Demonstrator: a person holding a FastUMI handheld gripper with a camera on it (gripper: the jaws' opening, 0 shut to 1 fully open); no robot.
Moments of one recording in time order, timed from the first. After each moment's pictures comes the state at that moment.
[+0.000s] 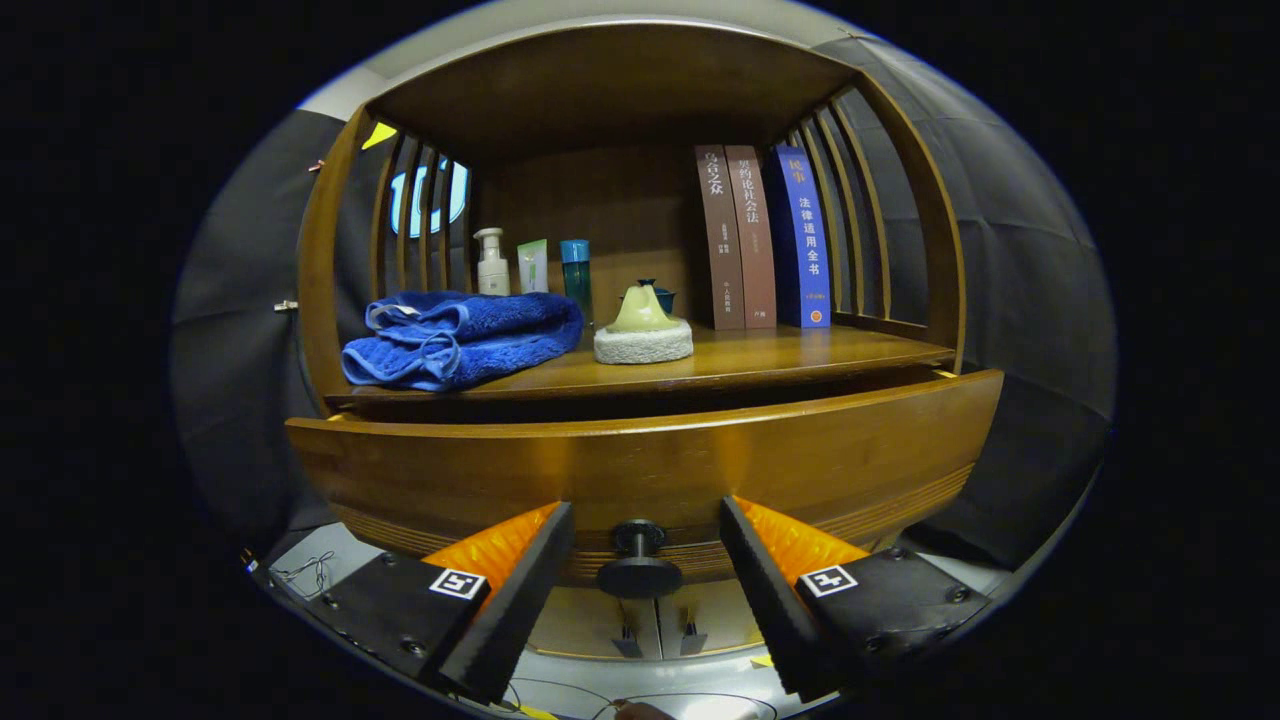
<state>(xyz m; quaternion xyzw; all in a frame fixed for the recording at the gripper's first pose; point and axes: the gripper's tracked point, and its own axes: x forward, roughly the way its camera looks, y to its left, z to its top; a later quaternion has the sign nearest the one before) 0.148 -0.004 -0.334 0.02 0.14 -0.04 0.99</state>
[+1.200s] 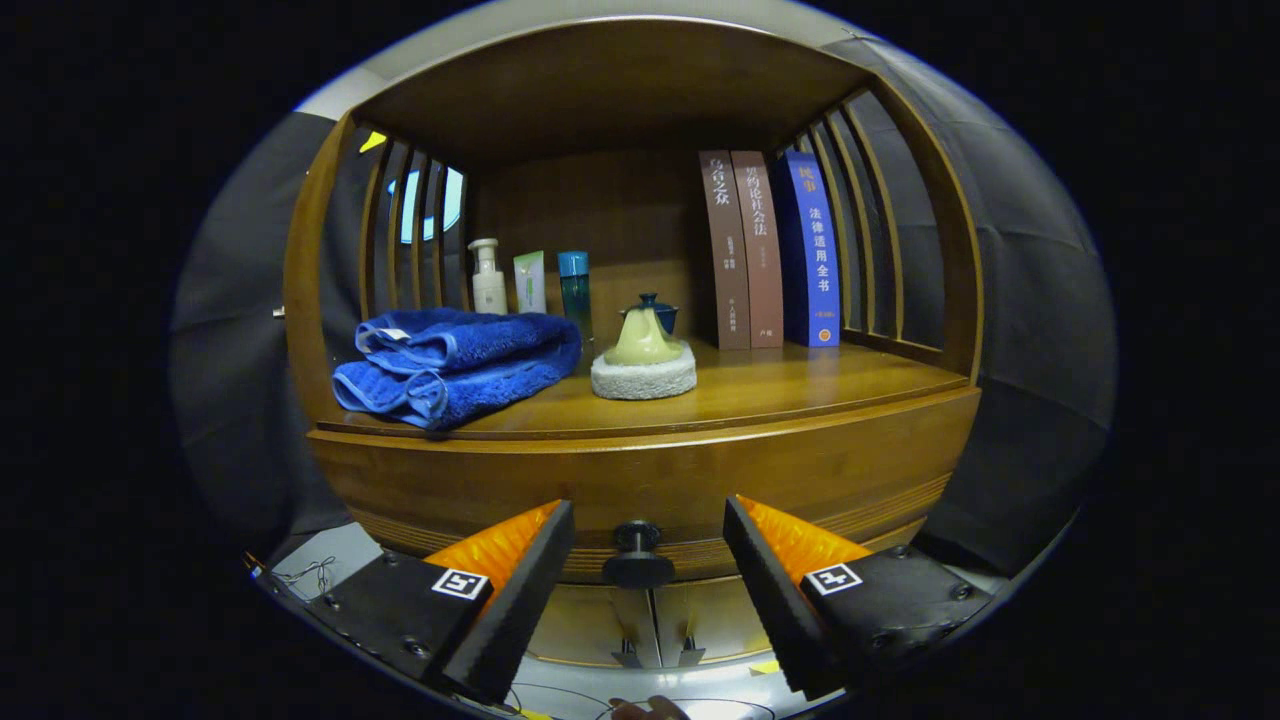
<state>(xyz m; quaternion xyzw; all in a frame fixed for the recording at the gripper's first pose) 0.151 -0.007 -0.307 0.02 0.14 -0.04 0.99</state>
